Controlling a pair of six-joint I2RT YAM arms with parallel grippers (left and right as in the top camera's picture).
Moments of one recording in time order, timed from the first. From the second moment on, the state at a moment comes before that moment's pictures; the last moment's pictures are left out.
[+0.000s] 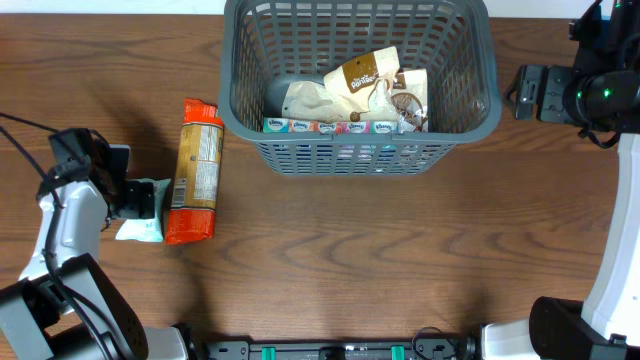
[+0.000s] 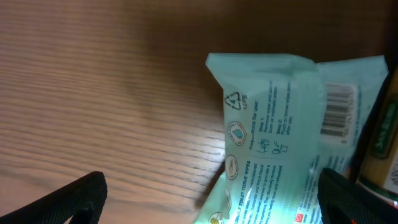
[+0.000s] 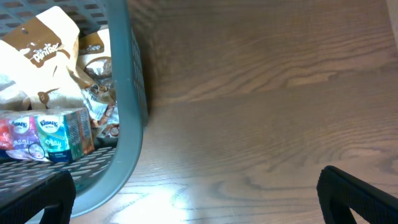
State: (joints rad) left arm 0.42 1.58 0.91 -0.59 -0.09 0.41; right arm -0.11 1.63 2.15 -1.56 0.06 0.05
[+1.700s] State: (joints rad) left arm 0.39 1.18 1.12 -0.17 0.19 0.34; right arm -0.11 1.63 2.15 -1.56 0.06 0.05
